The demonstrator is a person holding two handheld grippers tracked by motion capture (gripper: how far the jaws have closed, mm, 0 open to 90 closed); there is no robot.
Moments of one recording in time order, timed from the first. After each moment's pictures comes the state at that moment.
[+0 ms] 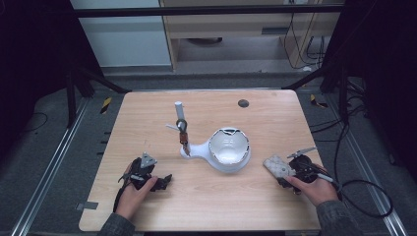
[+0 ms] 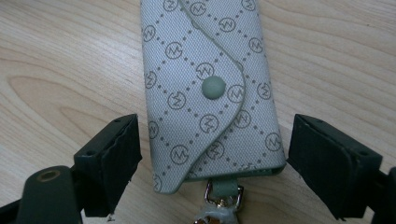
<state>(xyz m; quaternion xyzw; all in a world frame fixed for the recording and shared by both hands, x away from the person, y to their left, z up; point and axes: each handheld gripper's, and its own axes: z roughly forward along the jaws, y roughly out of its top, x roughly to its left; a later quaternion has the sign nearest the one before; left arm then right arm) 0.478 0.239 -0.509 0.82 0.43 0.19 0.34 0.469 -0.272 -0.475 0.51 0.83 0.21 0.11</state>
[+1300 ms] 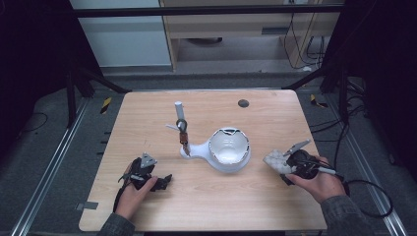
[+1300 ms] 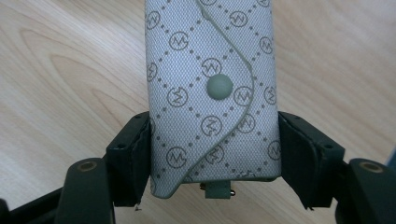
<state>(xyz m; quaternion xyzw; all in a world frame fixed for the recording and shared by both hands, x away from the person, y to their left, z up) 0.478 0.239 -0.509 0.82 0.43 0.19 0.34 0.463 -0.254 -0.426 0.42 0.88 0.16 0.16</state>
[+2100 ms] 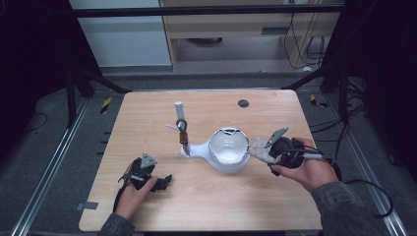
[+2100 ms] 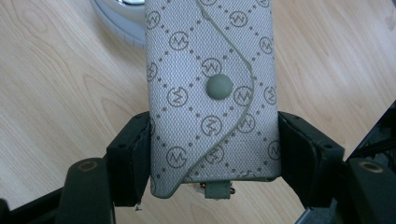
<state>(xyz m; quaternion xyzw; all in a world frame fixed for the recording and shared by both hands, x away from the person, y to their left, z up) 0.478 0.238 -0.509 0.82 0.43 0.19 0.34 0.466 -0.196 -0.361 0.30 0.92 0.13 0.21</state>
